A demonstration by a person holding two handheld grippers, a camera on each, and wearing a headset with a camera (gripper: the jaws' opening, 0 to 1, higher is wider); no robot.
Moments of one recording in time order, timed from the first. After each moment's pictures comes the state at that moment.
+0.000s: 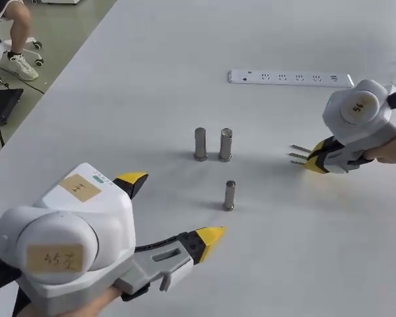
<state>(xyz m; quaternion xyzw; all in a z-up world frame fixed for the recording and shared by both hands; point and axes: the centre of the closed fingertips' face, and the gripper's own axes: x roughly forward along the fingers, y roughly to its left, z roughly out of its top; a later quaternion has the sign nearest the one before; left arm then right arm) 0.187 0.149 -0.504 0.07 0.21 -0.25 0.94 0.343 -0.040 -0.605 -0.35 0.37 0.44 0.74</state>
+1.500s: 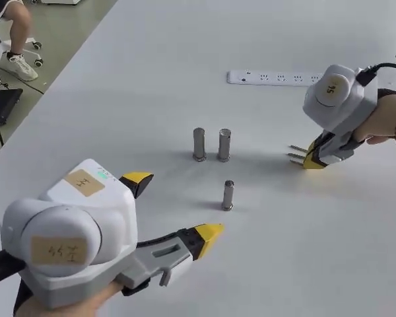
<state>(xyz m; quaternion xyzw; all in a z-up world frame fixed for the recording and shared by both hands) 0.188 0.144 -0.503 0.07 0.22 -0.26 0.94 0.338 -0.040 -0.610 -0.39 0.43 0.48 0.66</state>
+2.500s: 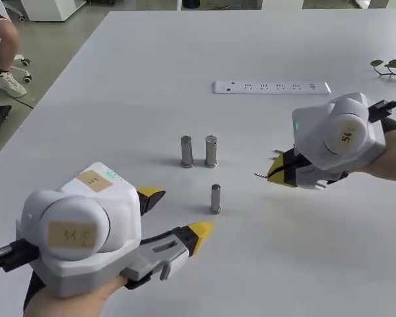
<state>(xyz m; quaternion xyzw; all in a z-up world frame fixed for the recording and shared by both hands) 0.184 0.127 -0.510 0.06 0.24 -0.28 0.93 0.266 0.020 -0.556 -0.44 0.22 0.57 0.66</state>
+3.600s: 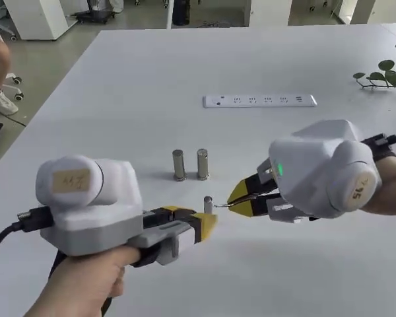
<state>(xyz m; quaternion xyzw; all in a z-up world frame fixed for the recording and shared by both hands) 0.192 0.093 -0.508 -0.14 0.31 -0.31 0.89 0.201 0.068 -0.520 -0.47 0.10 0.63 0.61</state>
